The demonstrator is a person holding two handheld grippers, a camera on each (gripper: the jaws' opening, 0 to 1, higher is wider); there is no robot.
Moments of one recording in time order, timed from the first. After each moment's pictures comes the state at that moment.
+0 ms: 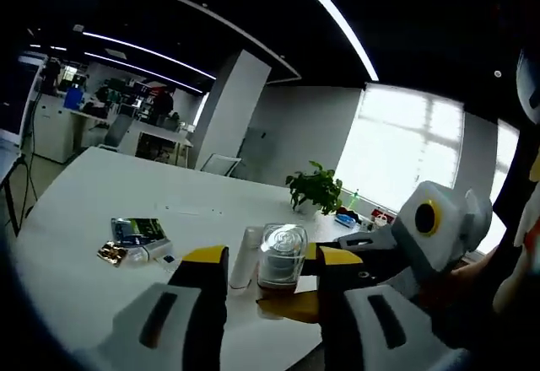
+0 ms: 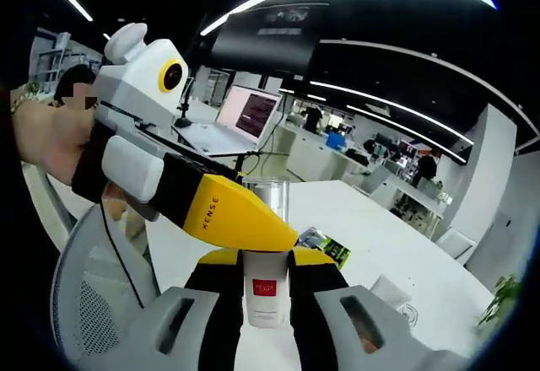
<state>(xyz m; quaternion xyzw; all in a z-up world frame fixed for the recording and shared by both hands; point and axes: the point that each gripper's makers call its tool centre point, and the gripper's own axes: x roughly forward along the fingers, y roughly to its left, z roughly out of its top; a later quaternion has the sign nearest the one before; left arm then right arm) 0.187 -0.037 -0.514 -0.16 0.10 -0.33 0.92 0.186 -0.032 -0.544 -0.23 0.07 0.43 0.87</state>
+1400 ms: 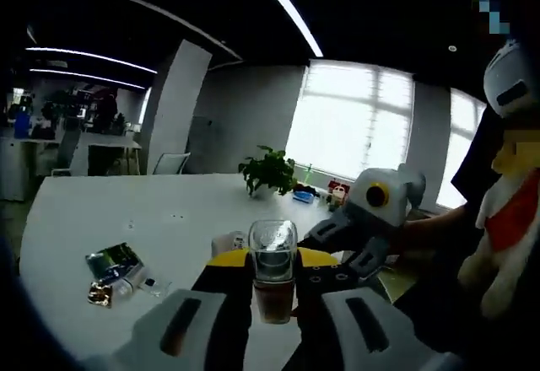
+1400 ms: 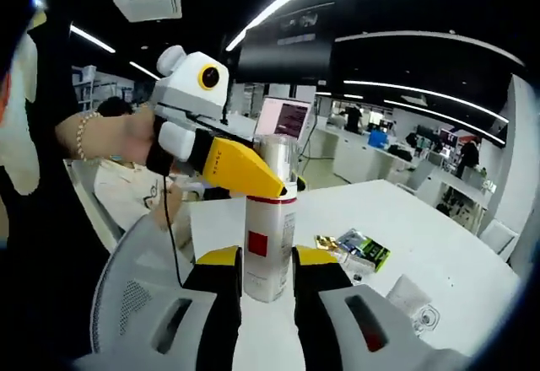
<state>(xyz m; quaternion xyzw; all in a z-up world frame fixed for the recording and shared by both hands) 0.176 -0.049 -0.476 -0.04 0.11 -0.49 0.86 0.161 -0.053 -0.527 -0.17 0.09 0.57 0.80</state>
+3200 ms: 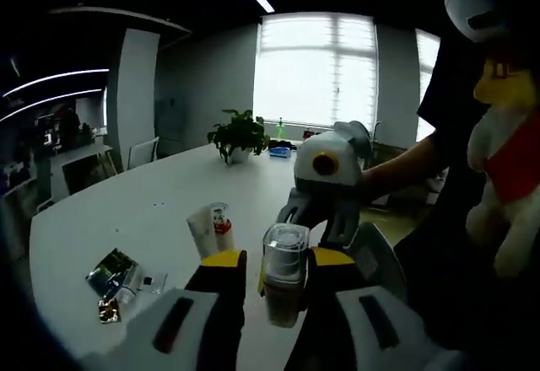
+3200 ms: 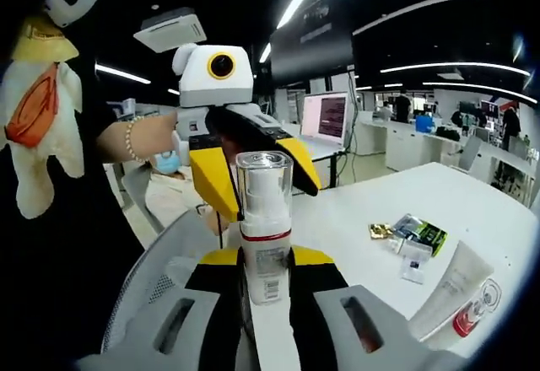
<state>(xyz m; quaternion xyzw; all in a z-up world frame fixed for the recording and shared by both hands) 0.158 -0.070 -0.516 0.06 0.15 -0.54 0.82 0.147 -0.050 -0.565 -0.08 0.12 0.66 0.73</state>
